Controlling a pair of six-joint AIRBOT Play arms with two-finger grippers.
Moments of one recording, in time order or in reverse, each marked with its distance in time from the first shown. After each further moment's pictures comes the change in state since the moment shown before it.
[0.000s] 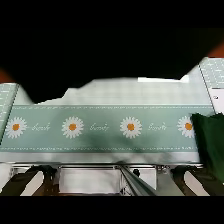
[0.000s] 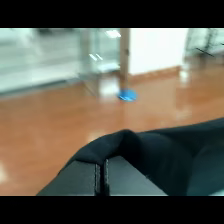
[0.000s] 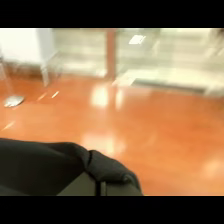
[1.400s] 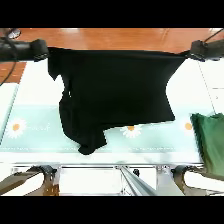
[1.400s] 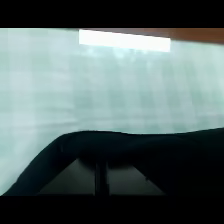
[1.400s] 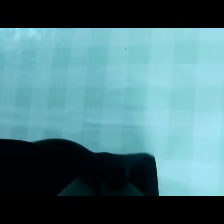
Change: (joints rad) left arm -0.159 -0.376 -0.747 0.052 0.418 -0.113; right arm 0.001 -0.545 -0.452 -0.110 -0.149 0.007
